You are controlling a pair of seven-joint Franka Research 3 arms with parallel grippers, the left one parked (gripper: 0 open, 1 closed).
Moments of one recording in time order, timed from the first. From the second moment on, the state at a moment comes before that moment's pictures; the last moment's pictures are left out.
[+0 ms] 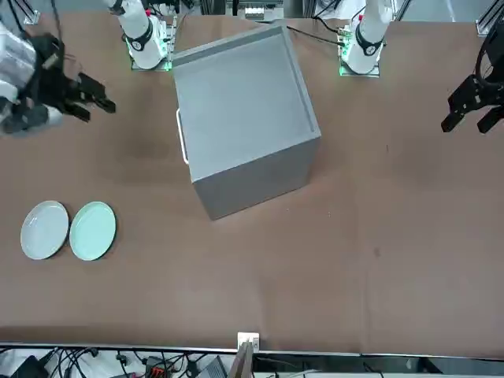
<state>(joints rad) 0.14 0.02 0.00 -1.65 0.27 1.56 0.01</state>
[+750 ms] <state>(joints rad) 0.29 0.04 0.01 -1.96 0.40 1.90 -0.01</state>
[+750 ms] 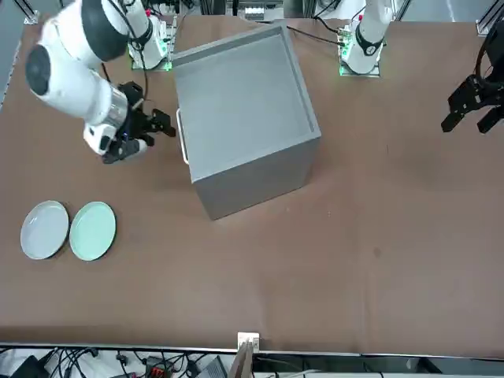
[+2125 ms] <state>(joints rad) 0.29 0.11 0.00 -2.02 0.52 1.95 -0.22</state>
